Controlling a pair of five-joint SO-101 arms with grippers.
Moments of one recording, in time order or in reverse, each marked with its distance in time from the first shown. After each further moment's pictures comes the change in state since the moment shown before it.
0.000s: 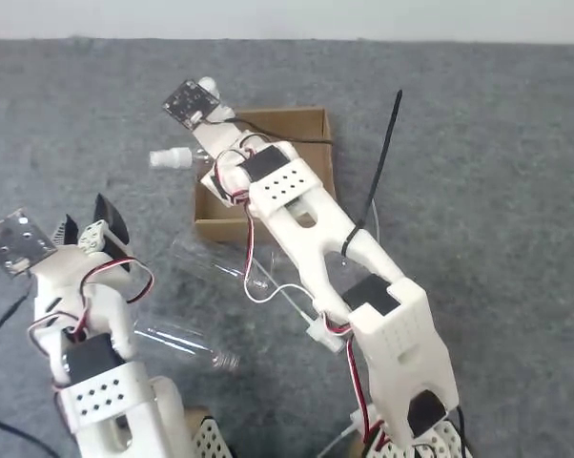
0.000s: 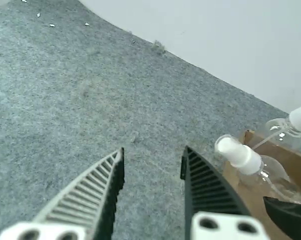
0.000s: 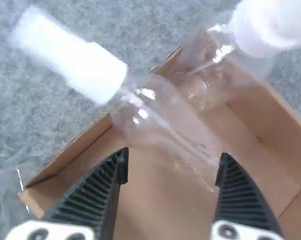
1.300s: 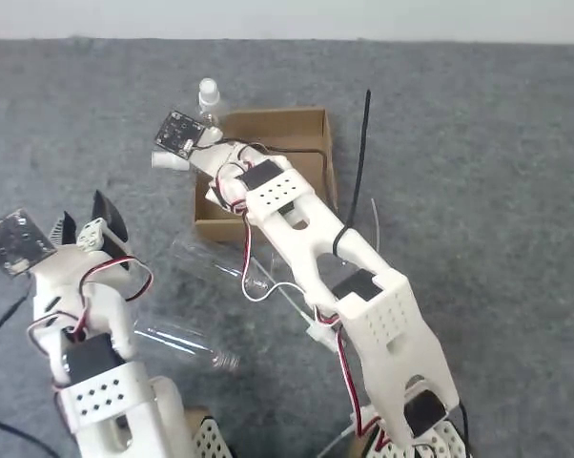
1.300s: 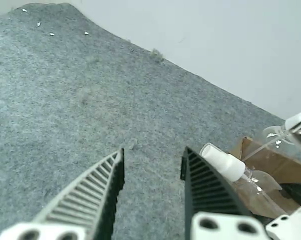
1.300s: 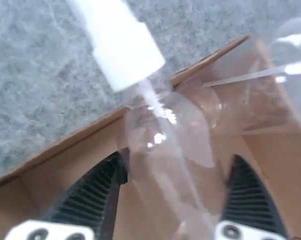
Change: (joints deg) left arm 0.0 0.0 0.0 -1.6 0.0; right arm 0.0 8.0 0.0 -9.1 13.8
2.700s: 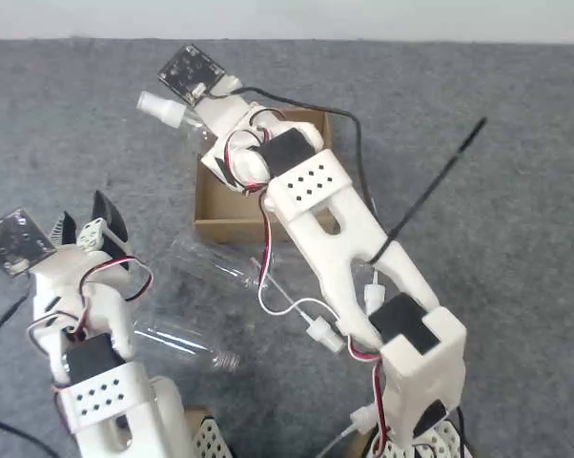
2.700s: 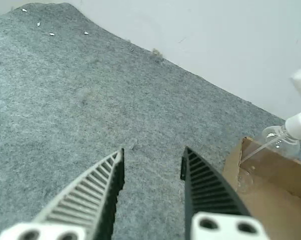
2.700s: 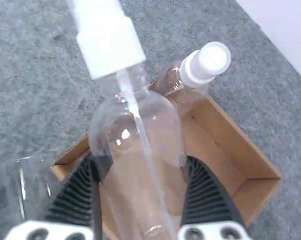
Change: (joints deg) left arm 0.0 0.0 0.0 0.0 0.0; right arm 0.5 -24.5 0.0 18.9 -12.0
